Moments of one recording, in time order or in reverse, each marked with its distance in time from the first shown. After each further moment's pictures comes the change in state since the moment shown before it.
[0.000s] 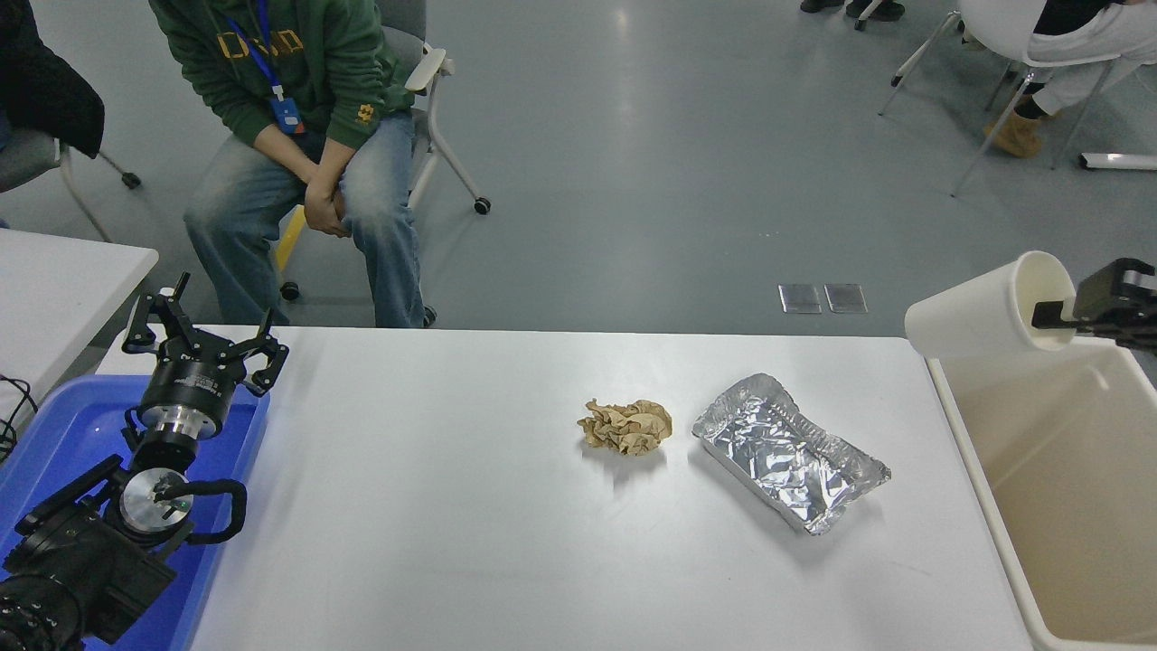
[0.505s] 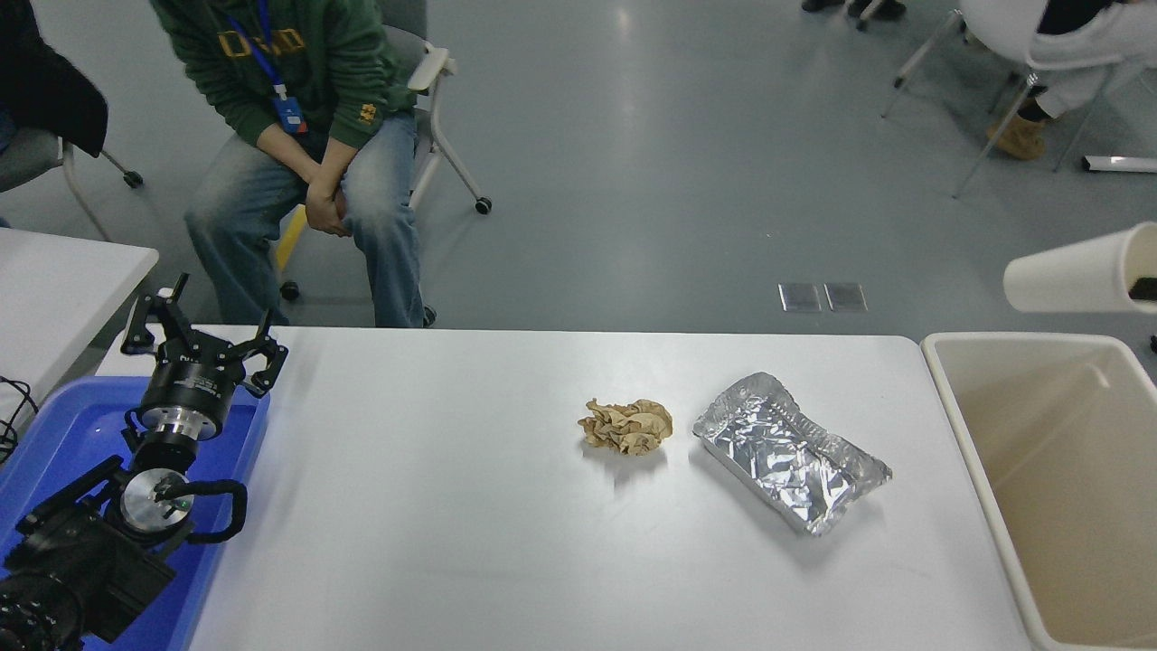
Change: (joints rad) left arm 0.000 0.000 0.000 0.000 0.000 0.000 0.000; right arm -0.110 0.144 -0.051 -0.446 0.085 -0.011 0.170
